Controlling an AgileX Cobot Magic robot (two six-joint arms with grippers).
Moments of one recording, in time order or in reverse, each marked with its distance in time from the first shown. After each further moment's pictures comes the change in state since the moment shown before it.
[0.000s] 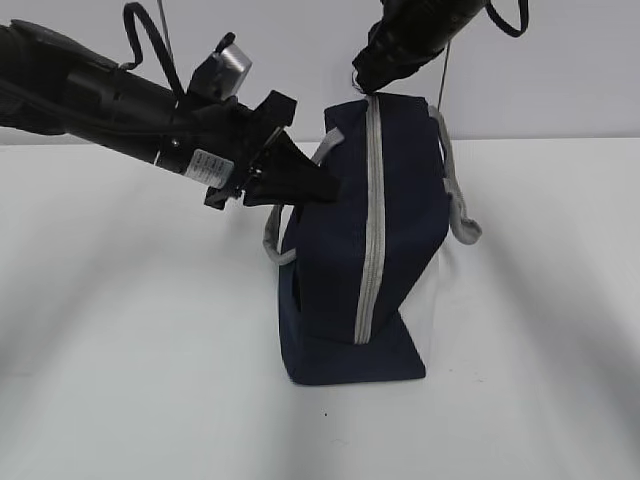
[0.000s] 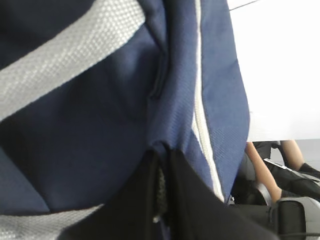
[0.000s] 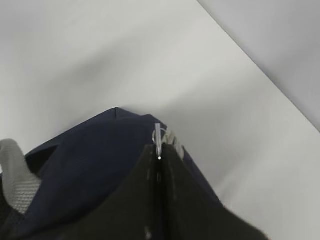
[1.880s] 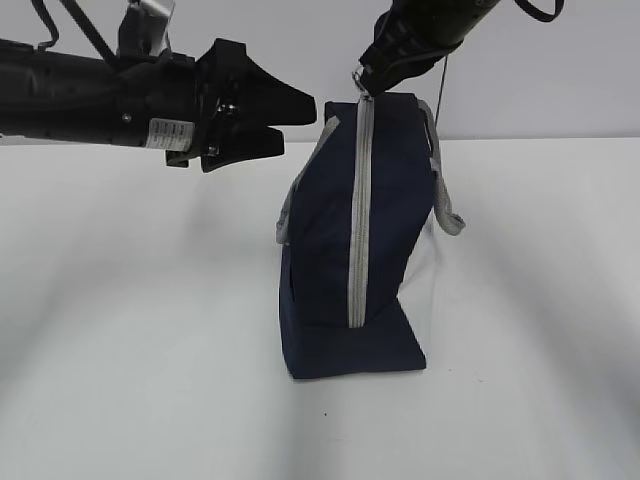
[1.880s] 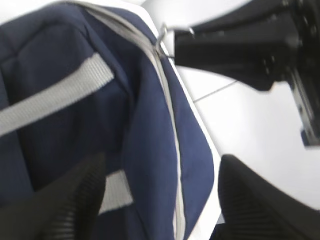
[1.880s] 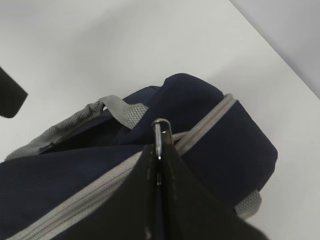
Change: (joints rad) left arm 0.043 -0.181 0.201 -0.346 -0.180 0.320; right arm 0.050 -0.183 0.182 -0.011 0.024 0.021
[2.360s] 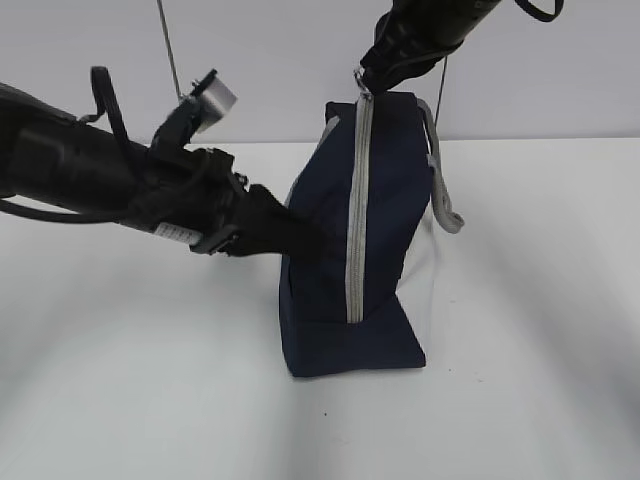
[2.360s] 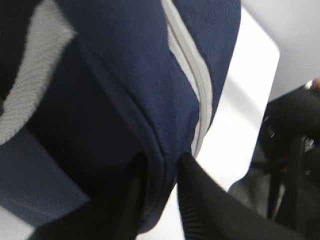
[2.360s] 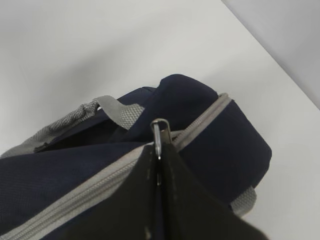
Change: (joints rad) left arm -0.081 0.011 0.095 0.259 0.020 0.214; right arm 0.004 0.000 0.006 -0.023 -0.024 0.006
